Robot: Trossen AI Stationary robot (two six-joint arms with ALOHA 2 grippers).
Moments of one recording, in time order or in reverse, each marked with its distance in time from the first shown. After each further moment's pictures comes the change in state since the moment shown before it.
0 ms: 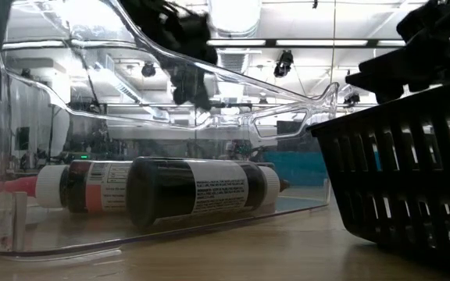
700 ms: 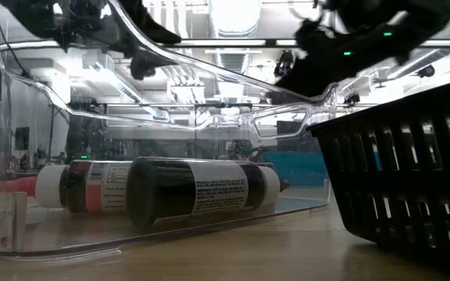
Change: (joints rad) left arm -0.054 -0.705 -0.826 1.016 -0.076 -0.341; right arm -0.268 0.716 0.541 -0.140 -0.053 0.048
